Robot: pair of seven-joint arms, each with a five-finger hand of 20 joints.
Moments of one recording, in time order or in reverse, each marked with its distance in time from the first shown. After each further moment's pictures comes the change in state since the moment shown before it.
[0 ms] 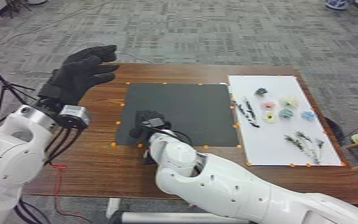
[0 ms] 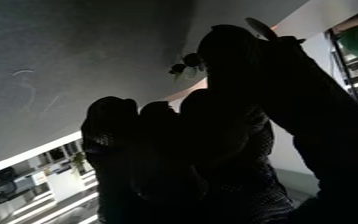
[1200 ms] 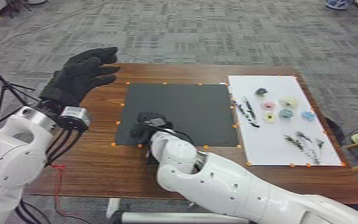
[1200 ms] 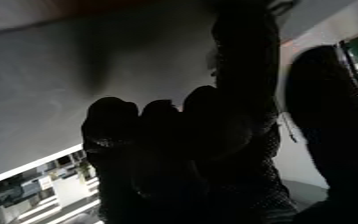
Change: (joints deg) left arm 0.3 -0.3 0.2 0.1 -0.3 -0.2 -0.1; right arm -0.8 -0.7 1.8 1.7 0.5 -1.9 -0.7
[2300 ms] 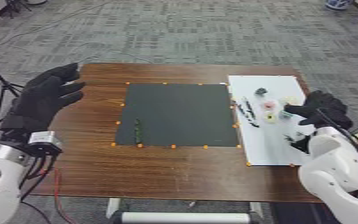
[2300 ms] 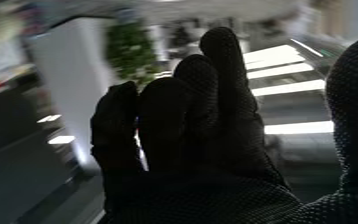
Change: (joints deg) left arm 21.0 -7.7 -16.2 -7.7 0.8 3.4 3.5; right arm -44.3 41.7 56.1 -30.2 -10.7 6.4 10.8
